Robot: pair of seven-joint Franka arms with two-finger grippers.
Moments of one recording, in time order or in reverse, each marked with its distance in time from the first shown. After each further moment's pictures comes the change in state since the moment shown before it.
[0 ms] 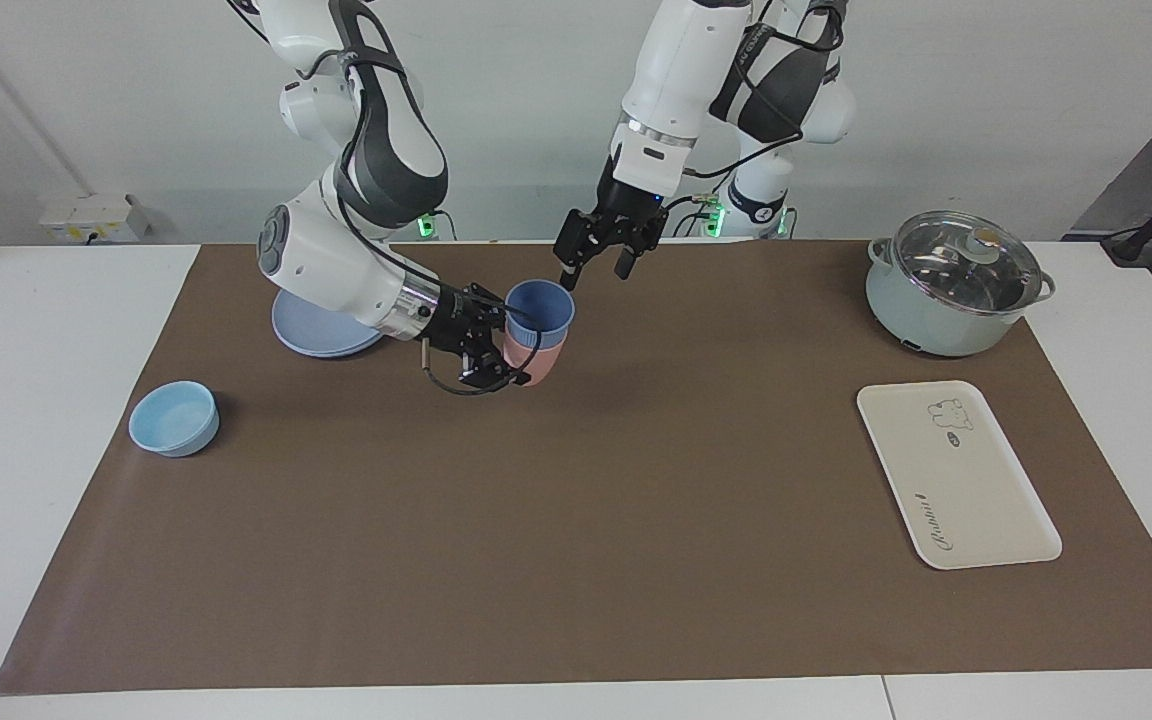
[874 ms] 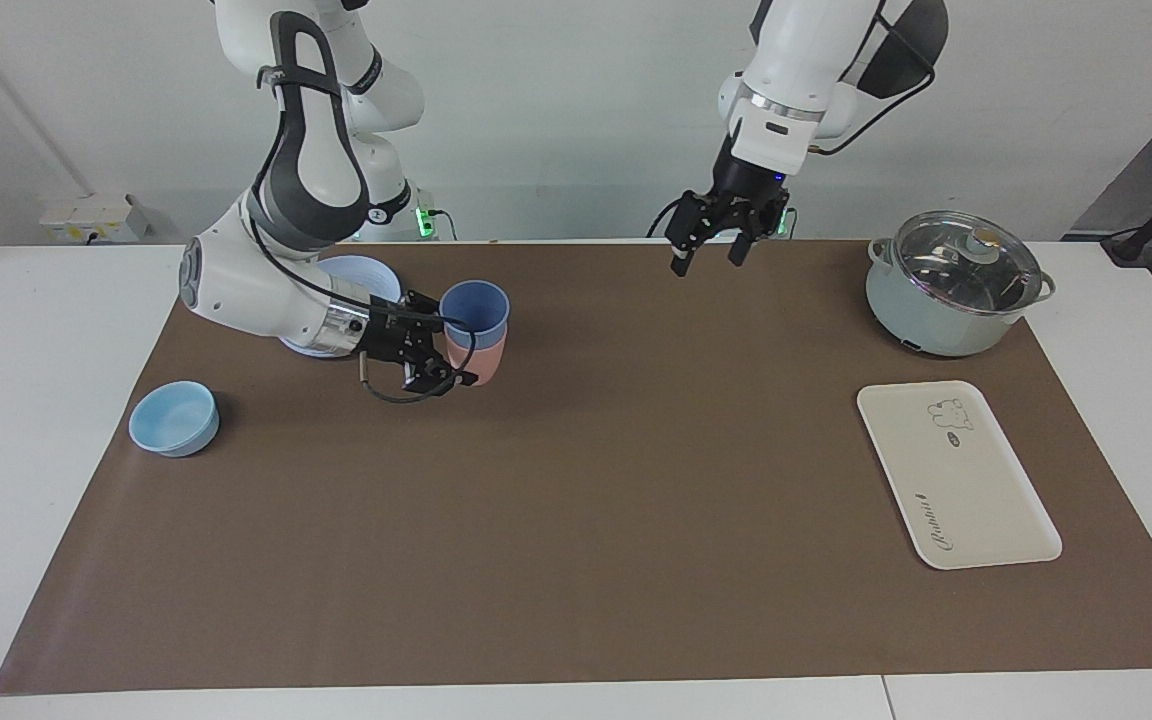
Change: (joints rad) left arm 0.170 -0.130 -0.001 0.003 0.000 -0.225 0.242; right arm -0.128 0.007 0.001 0.001 0.000 -0.153 -0.137
